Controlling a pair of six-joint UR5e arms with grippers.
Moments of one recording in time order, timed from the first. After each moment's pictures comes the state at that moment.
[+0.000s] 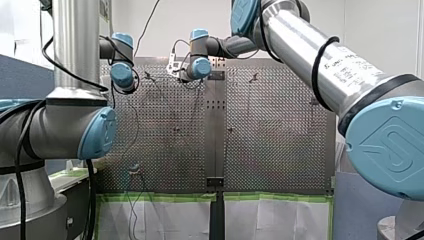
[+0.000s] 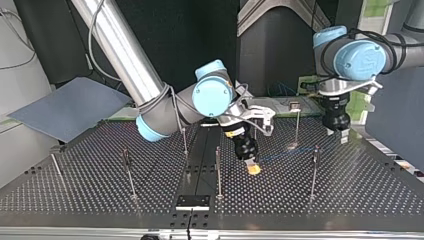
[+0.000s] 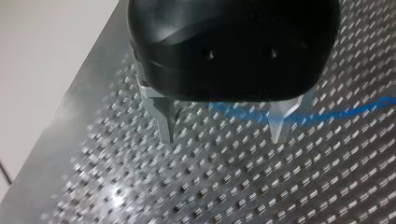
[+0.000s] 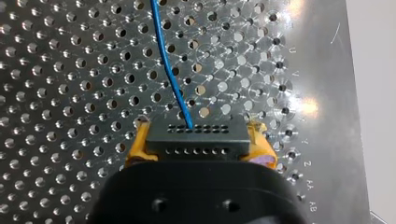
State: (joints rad) left arm 0.14 -1.53 -1.95 -2.85 -1.69 -1.82; right arm 2.46 -0.76 0.65 0.07 1.63 1.74
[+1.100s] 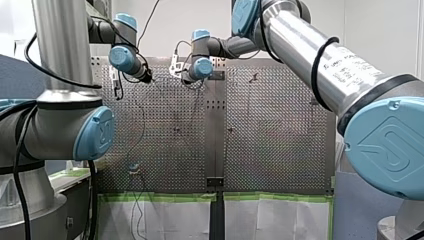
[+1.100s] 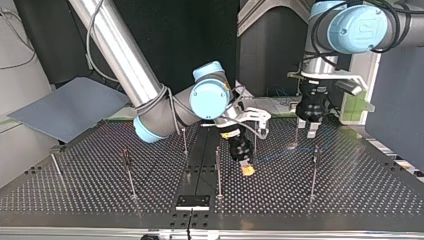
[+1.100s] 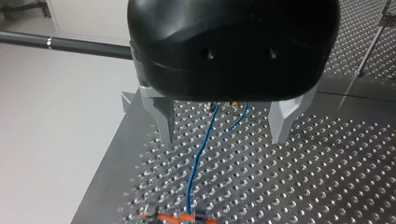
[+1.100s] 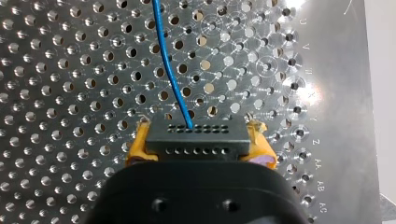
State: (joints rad) left arm 0.04 -1.39 -1.96 -2.93 -1.50 -1.70; right arm 2.45 -0.76 0.65 0.08 1.66 1.75
